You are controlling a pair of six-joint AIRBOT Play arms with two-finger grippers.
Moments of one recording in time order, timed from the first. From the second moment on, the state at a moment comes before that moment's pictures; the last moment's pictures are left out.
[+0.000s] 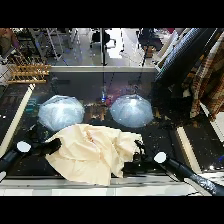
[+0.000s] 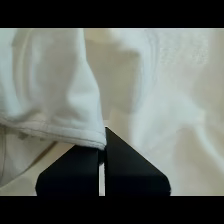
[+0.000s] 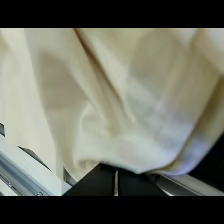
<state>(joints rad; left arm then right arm) 0.12 -1.10 0.53 0.96 -0.68 -1.46 0.39 -1.15 0.39 -0.50 0.80 1.17</state>
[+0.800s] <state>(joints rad) 0.85 -0.68 1.31 -0.62 -1.21 -1.03 0.17 -0.27 1.40 -1.38 1.06 1.47</state>
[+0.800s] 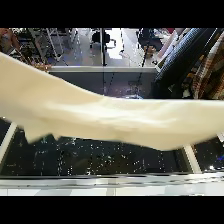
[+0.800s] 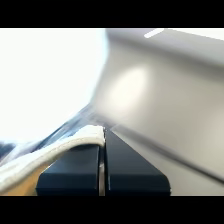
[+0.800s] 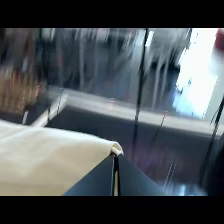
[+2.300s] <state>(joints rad) 0.50 -1.62 1.28 1.01 -1.31 -1.30 -0.32 -1.51 1.20 -1.13 1.11 1.28</state>
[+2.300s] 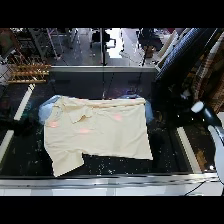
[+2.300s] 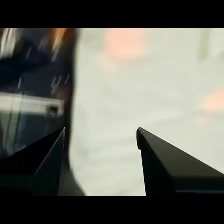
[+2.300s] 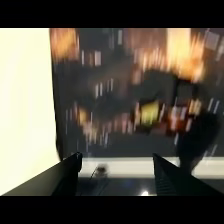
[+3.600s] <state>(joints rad) 0.63 -0.99 1.03 0.64 -1.36 -1.01 -0.29 -0.81 0.97 -0.78 1.36 0.99</state>
